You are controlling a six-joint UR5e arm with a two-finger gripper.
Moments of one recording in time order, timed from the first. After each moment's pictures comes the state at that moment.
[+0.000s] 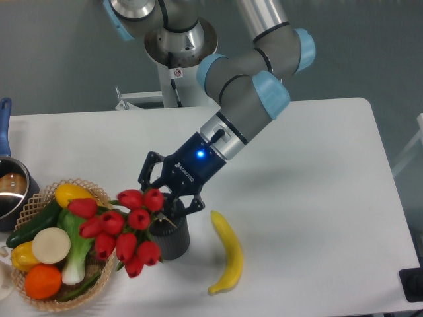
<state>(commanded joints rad) 2.52 -1.85 -1.84 -0.72 0.44 0.94</state>
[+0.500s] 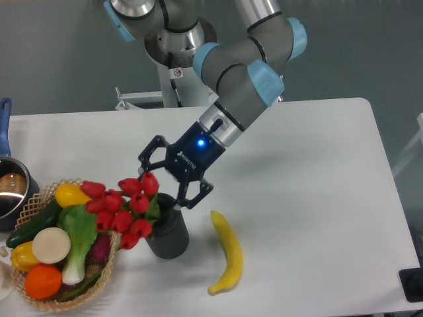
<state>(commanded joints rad) 2.60 -1.74 -1.96 -0.73 0.48 0.95</state>
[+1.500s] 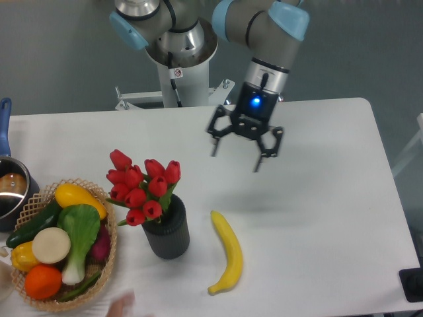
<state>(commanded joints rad) 2.82 -1.71 -1.97 -0.73 1.25 1.14</state>
